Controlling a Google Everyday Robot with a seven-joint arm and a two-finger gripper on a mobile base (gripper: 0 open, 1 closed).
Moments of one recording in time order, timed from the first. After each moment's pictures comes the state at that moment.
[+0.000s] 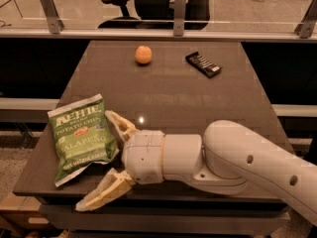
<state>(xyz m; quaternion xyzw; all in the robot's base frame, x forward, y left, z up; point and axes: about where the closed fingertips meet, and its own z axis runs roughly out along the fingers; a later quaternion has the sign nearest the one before) 0.372 0.126 0.861 -0.54 0.53 0.38 0.52</state>
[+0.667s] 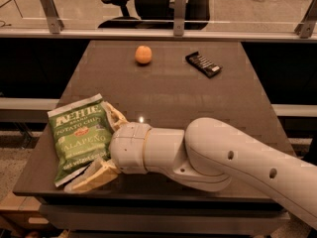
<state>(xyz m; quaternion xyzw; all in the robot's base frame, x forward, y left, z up) 0.404 0.149 0.858 -0.53 0.56 0.33 0.54</state>
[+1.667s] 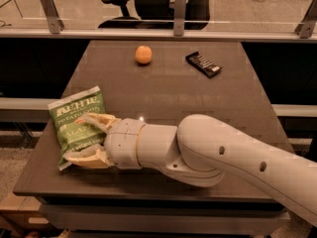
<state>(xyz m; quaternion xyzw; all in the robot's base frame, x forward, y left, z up) 0.417 0.161 0.856 -0.53 0.56 0.32 0.55</state>
